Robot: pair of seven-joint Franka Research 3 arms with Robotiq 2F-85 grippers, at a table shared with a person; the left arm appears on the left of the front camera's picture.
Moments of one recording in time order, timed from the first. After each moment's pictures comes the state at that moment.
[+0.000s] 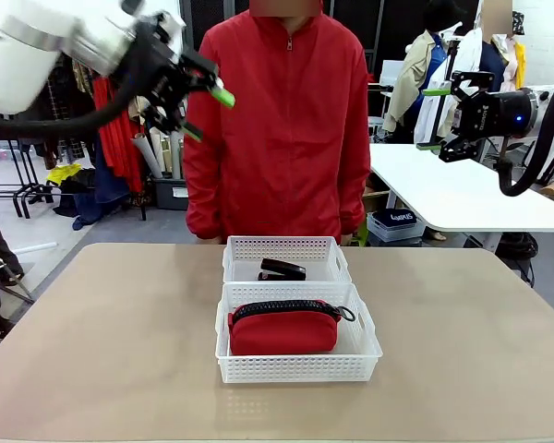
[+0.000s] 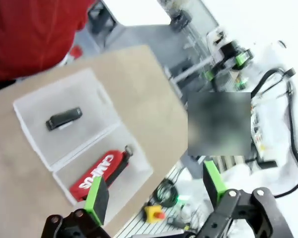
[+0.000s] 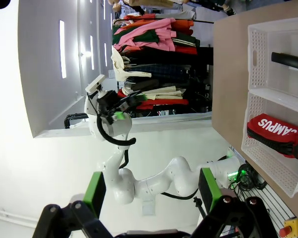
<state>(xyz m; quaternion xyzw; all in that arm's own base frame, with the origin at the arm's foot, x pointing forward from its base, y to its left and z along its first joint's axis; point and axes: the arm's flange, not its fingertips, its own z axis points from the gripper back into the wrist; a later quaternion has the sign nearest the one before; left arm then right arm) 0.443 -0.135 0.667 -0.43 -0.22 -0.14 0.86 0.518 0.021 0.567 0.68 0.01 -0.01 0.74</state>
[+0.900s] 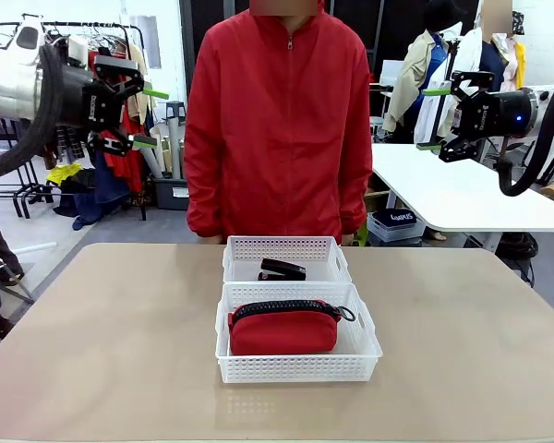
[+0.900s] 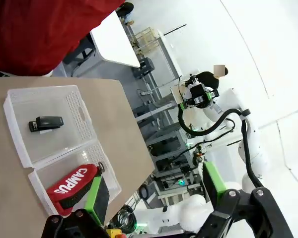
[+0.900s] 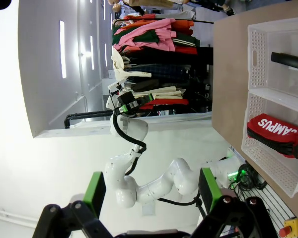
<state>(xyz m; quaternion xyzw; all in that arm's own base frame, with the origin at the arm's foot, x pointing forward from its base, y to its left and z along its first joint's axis) 0.419 -0.041 0.600 -0.57 -0.23 -0.02 0.79 0.518 0.021 0.567 0.68 0.01 -0.01 0.74</state>
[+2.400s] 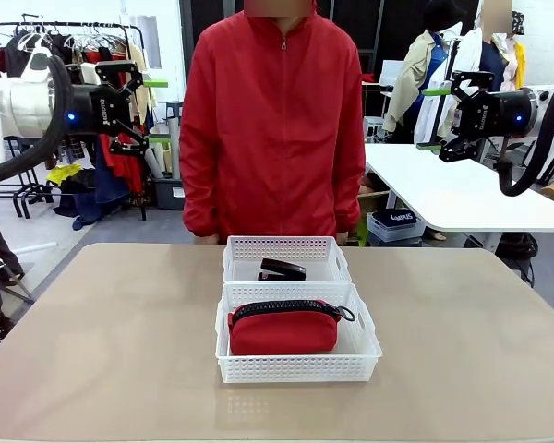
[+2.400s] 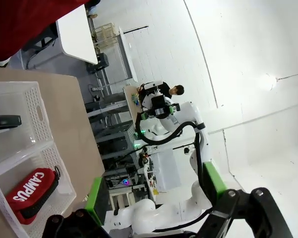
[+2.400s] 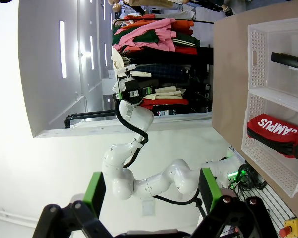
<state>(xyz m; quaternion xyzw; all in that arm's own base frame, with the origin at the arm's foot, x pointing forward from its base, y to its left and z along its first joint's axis) 0.469 -0.037 0.579 -0.68 -0.15 0.02 0.72 0.518 0.021 0.568 0.68 0.01 -0.01 0.74</state>
